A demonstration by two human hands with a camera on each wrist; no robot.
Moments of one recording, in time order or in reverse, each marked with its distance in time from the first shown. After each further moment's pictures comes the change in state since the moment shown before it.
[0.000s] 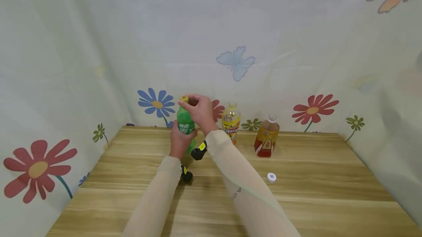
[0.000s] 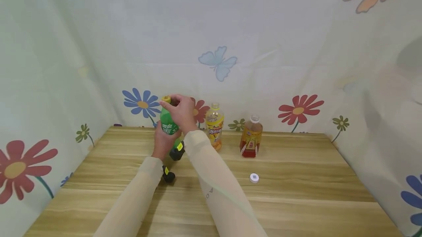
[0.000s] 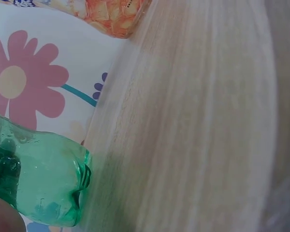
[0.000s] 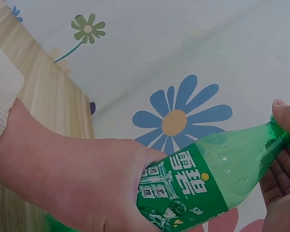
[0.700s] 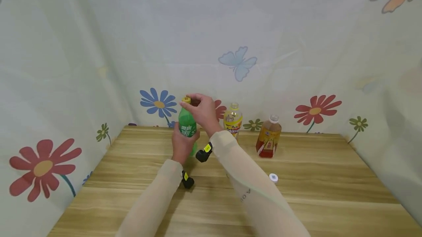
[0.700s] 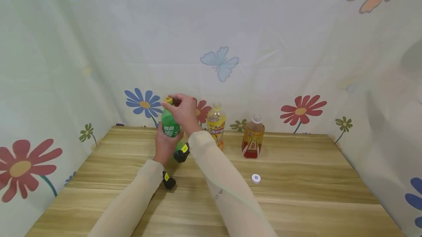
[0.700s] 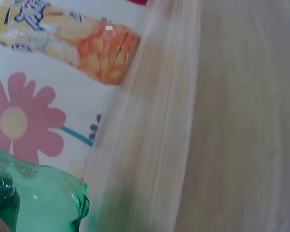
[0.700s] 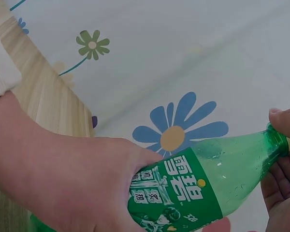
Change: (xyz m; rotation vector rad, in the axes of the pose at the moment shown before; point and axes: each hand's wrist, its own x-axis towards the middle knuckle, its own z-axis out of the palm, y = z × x) left_hand -0.018 0.016 0.002 -0.027 0.062 -0.015; right_hand -0.006 -0.007 -0.006 -0.034 -0.017 -0.049
